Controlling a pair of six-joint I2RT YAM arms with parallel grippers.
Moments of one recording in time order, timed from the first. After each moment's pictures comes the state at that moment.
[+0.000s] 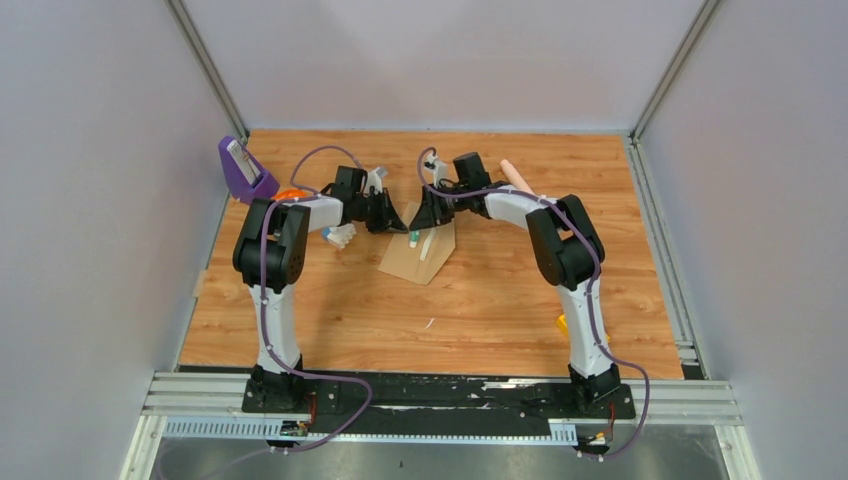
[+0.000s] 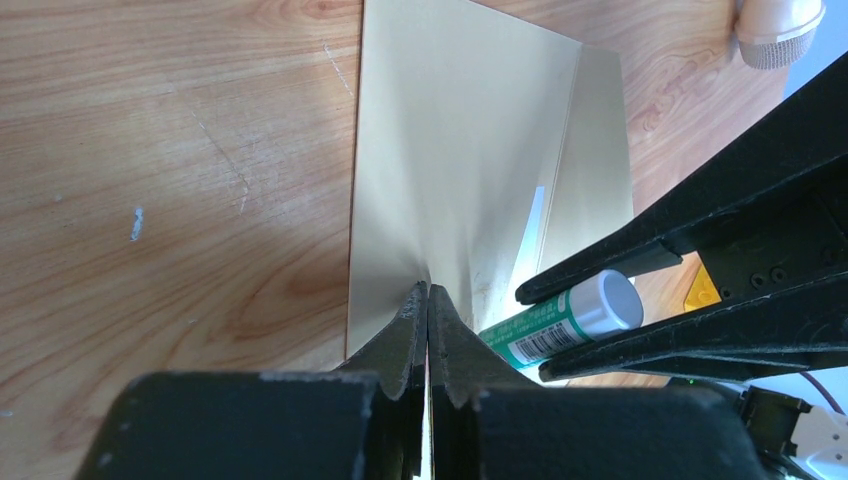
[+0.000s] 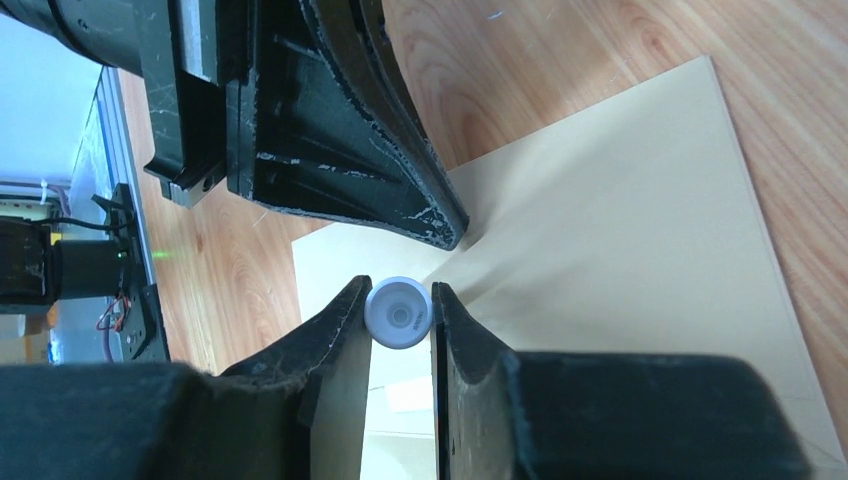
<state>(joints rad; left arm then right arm) -0.25 2.07 1.24 -0.05 0.64 -0.47 0.48 2.26 1.59 -0.07 -0.83 0.22</state>
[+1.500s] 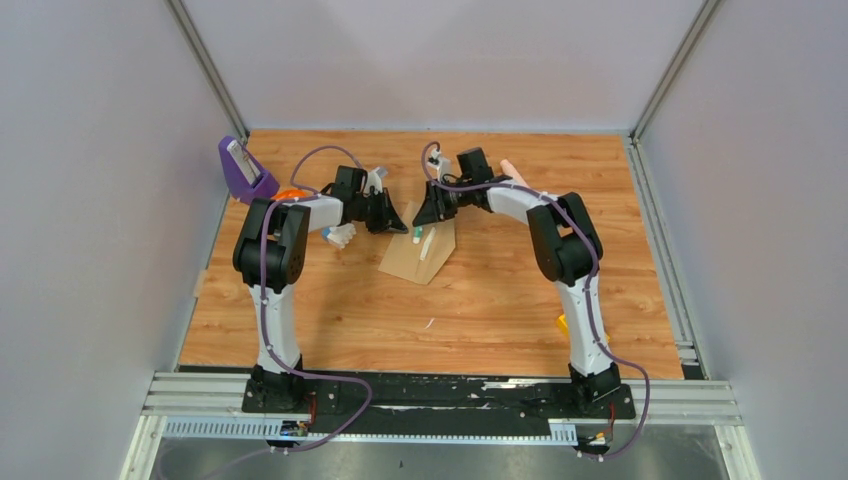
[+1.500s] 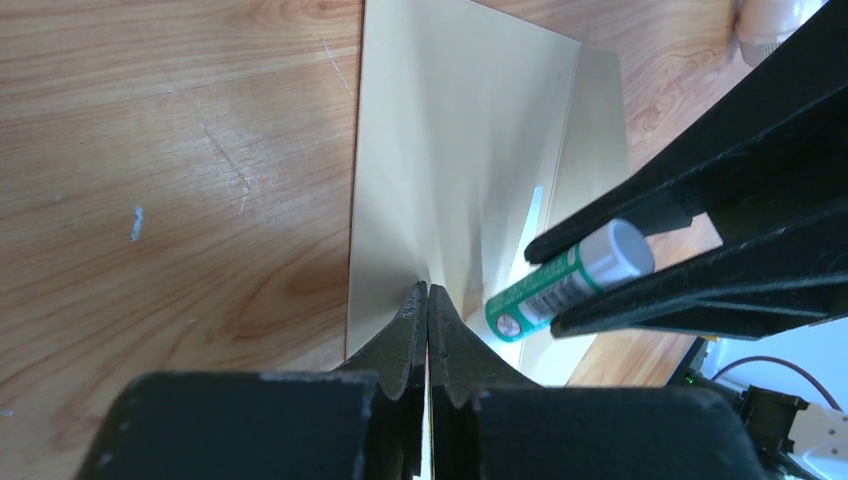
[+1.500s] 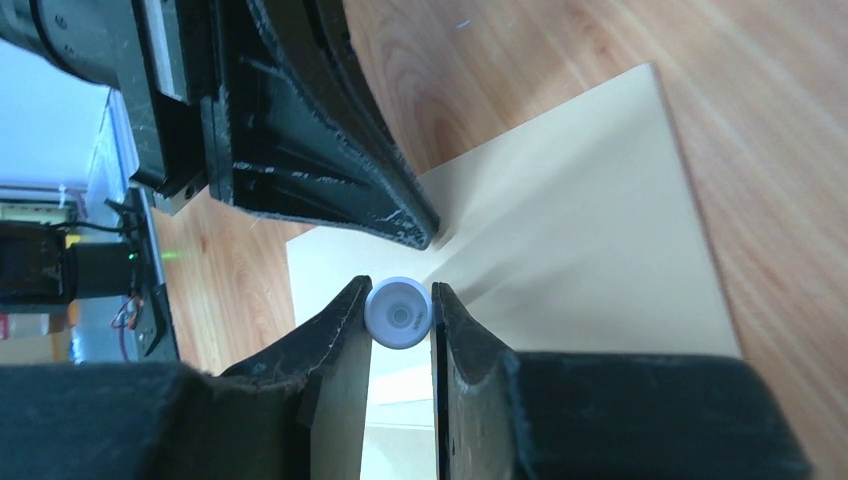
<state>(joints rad) -0.25 2.07 1.24 -0.05 0.64 -0.47 0.44 2.31 1.68 -0.14 -0.85 0.21</state>
